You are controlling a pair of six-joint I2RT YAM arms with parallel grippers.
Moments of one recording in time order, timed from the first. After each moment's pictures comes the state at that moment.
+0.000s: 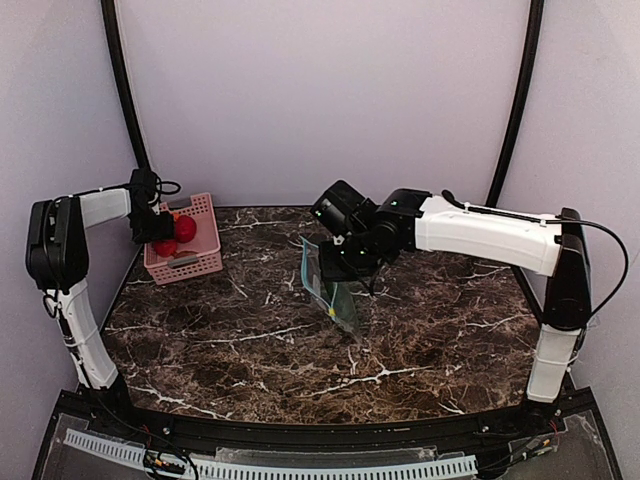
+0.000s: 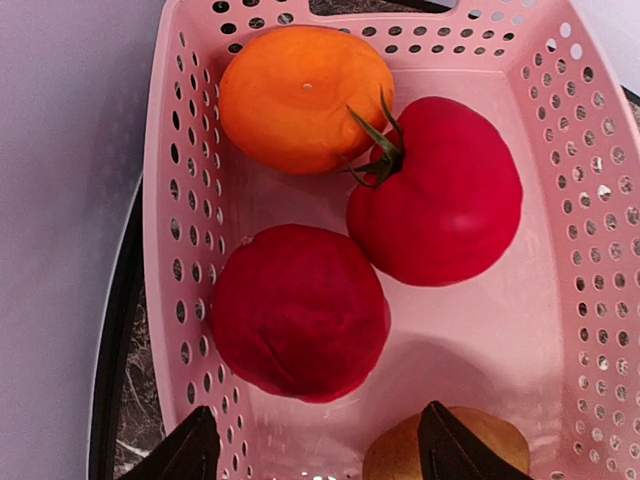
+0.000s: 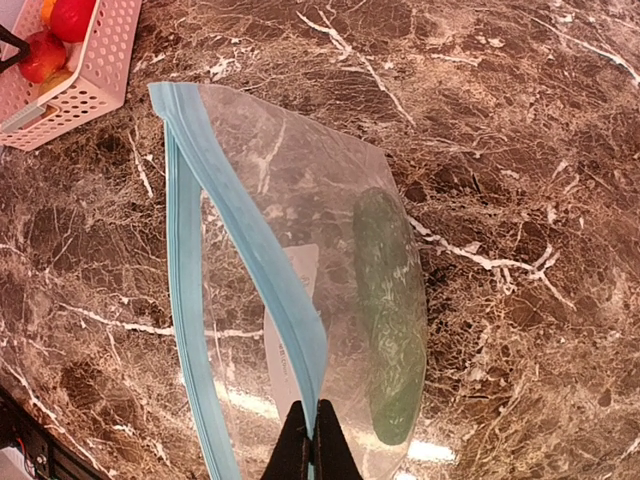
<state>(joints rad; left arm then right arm) 0.07 1.92 1.48 -0.56 -0.14 -0.18 1.02 1.88 1.71 -0.84 0.25 0.74</state>
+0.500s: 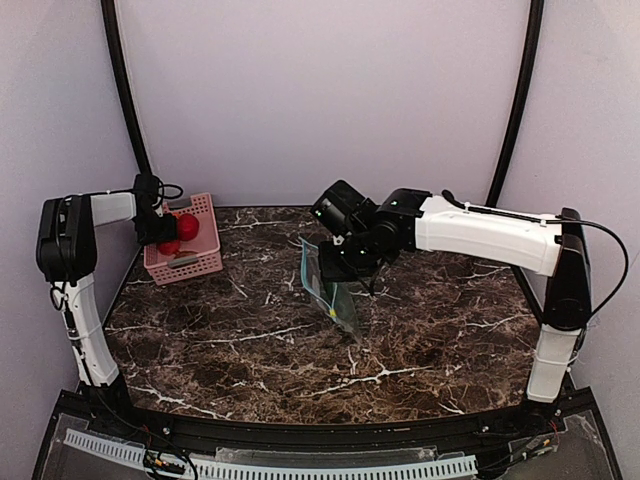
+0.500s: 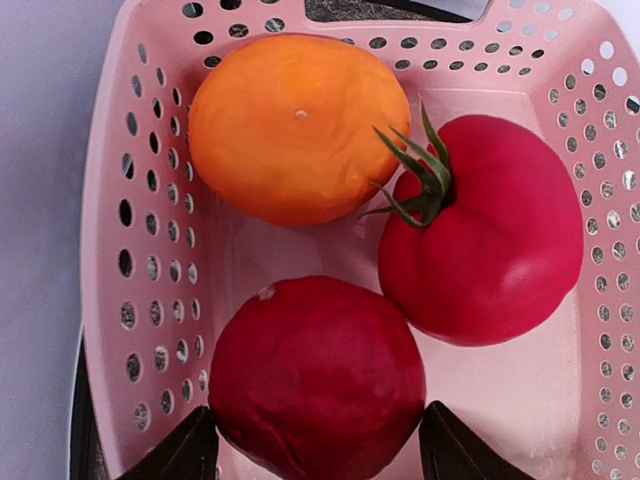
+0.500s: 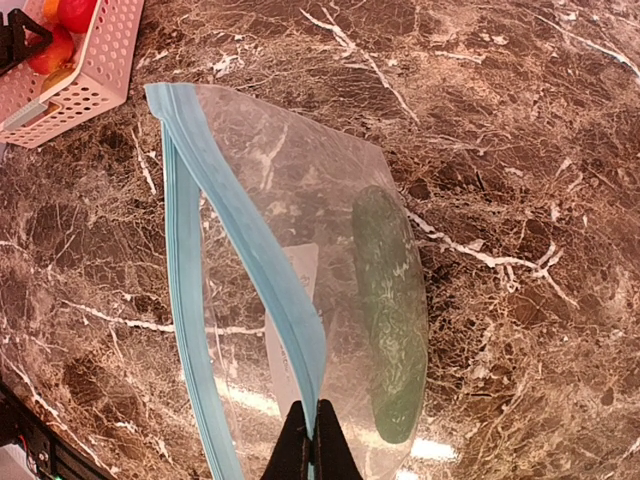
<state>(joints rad) 0.09 2.03 1.53 -0.46 -0.12 -0.18 1.02 1.88 1.71 -0.84 0.24 0.74</state>
